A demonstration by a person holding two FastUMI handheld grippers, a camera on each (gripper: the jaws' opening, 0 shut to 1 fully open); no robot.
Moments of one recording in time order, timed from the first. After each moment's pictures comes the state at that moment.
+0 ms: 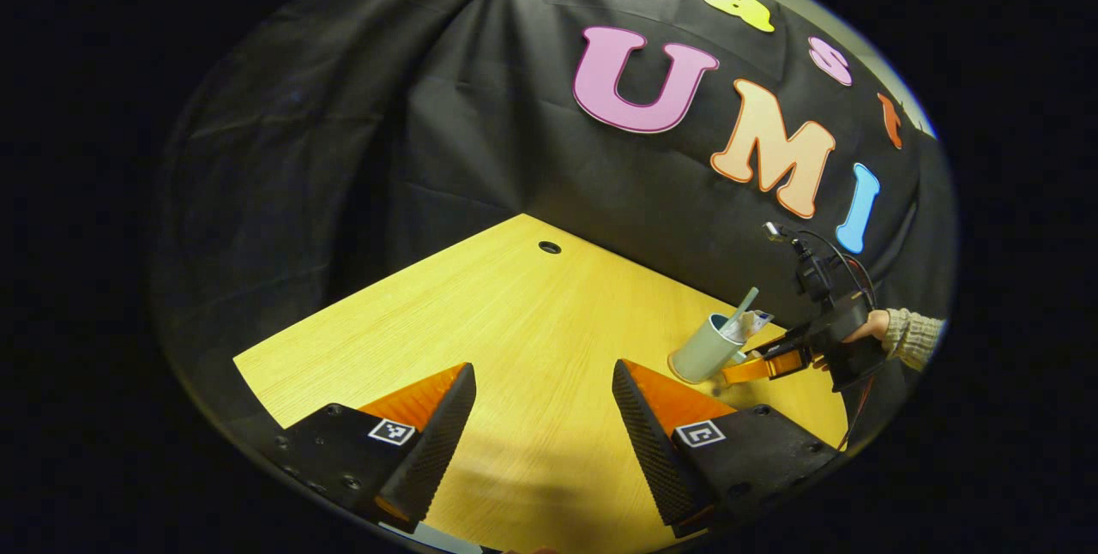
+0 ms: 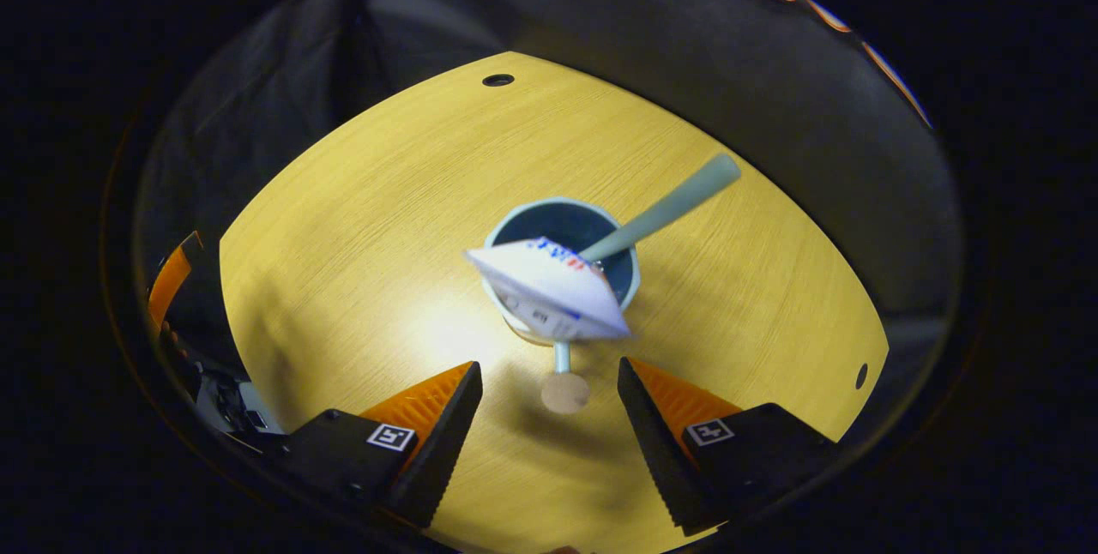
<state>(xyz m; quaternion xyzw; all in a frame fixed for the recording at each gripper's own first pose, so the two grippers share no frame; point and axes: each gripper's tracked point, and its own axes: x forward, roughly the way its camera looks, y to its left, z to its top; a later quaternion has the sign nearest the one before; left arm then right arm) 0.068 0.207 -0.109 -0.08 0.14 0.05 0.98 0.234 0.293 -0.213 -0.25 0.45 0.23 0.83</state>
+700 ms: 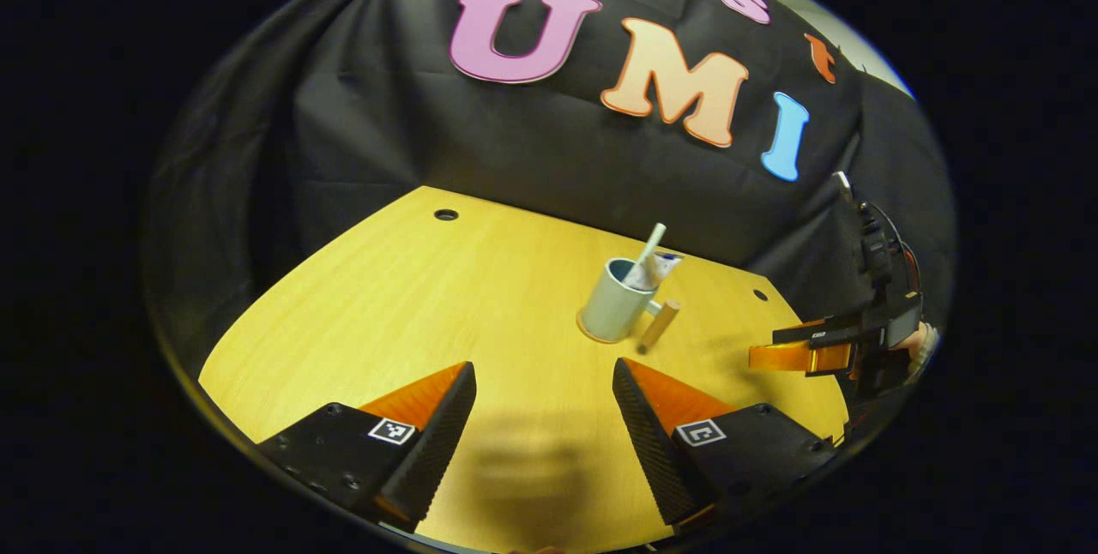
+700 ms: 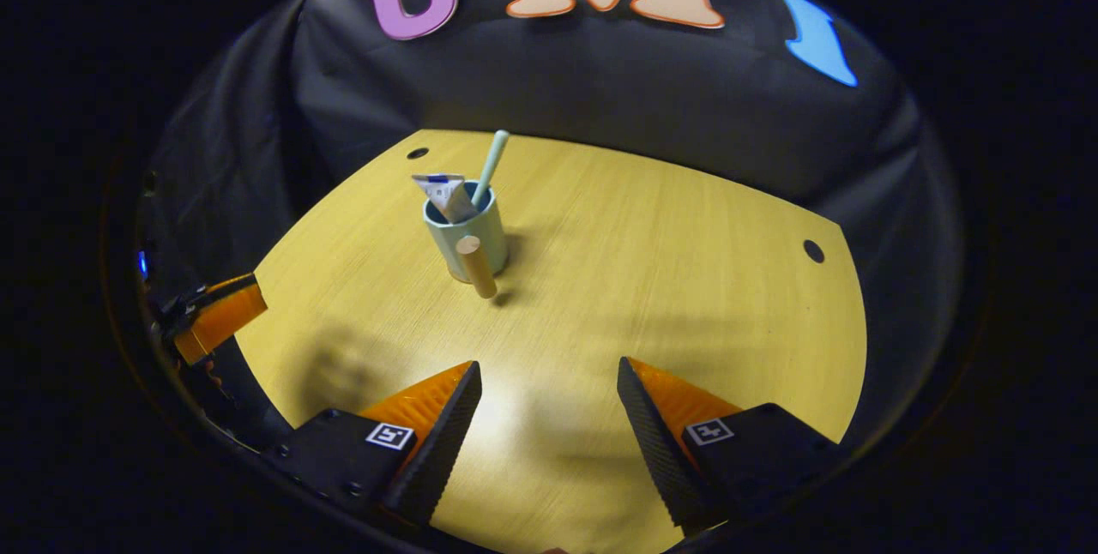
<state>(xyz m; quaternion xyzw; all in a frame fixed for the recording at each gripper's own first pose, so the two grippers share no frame) 0.080 0.078 -0.137 -0.02 0.21 -0.07 0.97 0.141 0.156 -0.152 -0.08 0.35 0.11 0.93</state>
